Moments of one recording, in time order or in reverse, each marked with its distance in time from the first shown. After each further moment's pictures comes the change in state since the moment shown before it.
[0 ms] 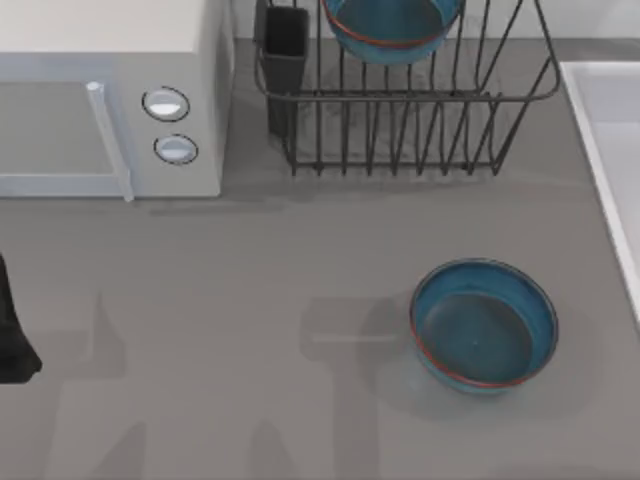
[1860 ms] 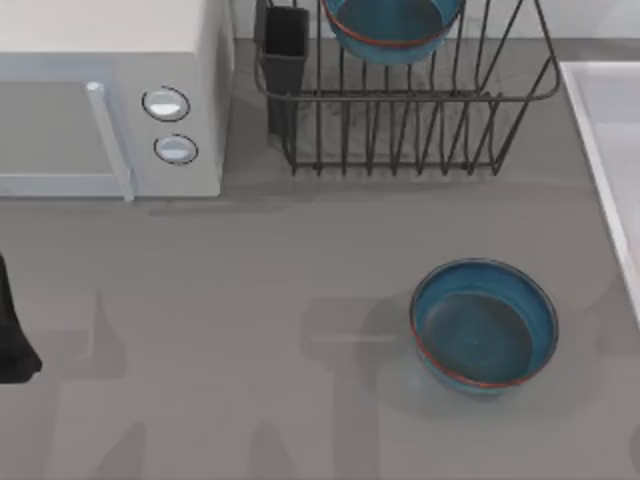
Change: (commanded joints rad) left arm 0.000 0.000 0.000 0.000 0.000 0.000; right arm 0.048 -0.217 -0.050 -0.170 0.057 -0.001
